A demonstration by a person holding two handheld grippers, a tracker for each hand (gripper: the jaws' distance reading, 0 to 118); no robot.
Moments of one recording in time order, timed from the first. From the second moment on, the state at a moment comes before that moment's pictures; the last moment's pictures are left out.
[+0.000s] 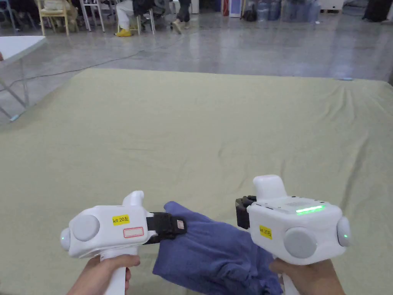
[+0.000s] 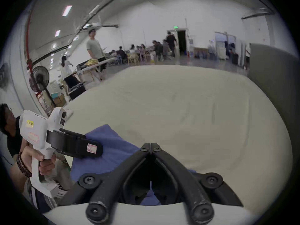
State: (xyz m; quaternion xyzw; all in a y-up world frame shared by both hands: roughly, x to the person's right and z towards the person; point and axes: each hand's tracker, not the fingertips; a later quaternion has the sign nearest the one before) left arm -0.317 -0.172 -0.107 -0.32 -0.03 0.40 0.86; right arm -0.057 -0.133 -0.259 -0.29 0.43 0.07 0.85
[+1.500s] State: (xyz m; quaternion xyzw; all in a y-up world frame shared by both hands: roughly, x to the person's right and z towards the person) left arm -0.232 -0.020 -0.128 -0.04 0.17 0.04 0.98; right arm 0.020 -0.006 -0.281 -0.10 0.35 0.01 0.93
